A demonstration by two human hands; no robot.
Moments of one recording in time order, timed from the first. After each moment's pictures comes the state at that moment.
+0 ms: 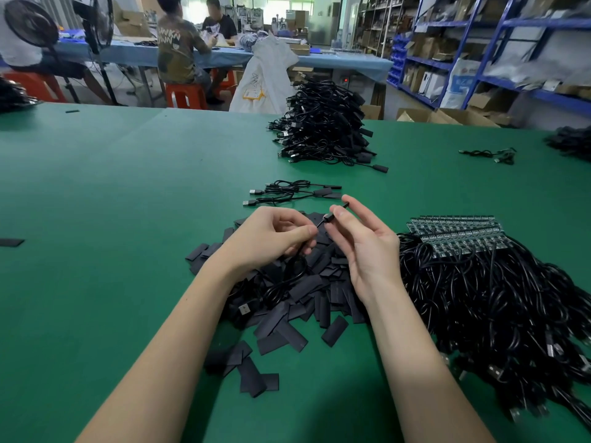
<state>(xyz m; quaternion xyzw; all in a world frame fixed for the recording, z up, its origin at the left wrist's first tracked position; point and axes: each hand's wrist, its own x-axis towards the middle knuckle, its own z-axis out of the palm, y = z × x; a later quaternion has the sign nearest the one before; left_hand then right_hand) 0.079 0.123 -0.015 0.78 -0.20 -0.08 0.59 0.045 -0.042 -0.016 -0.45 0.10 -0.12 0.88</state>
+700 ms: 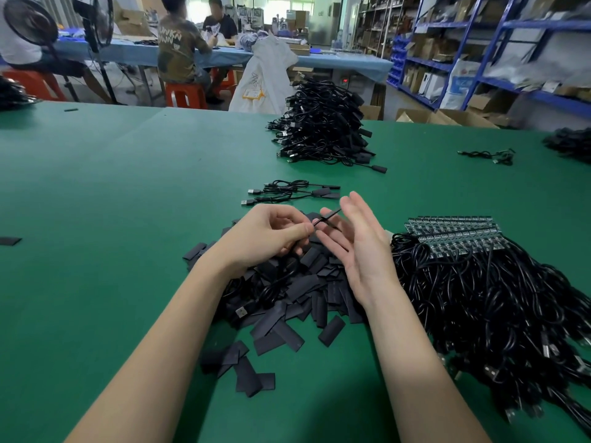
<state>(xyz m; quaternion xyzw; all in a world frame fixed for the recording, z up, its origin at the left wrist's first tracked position) 0.076 0.122 -0.009 0.79 -0.19 -0.07 0.58 0.047 -0.044 -0.017 -0.48 0.07 -0.08 0.87</state>
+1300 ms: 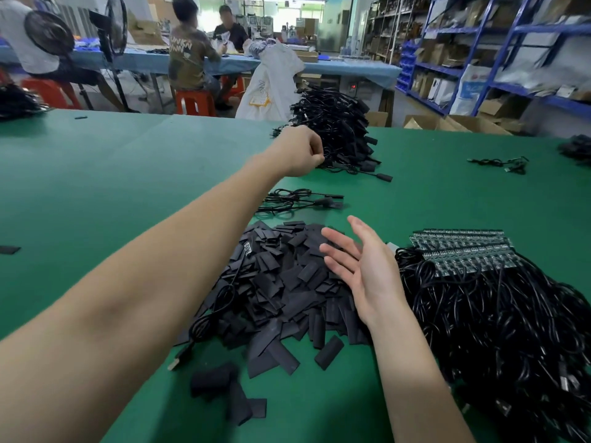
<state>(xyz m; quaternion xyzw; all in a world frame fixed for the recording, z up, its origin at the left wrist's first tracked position) 0.217 0.070 0.071 0.95 -0.20 0.11 0.22 0.050 -0.059 -0.022 -0.51 0.09 -0.02 0.85</state>
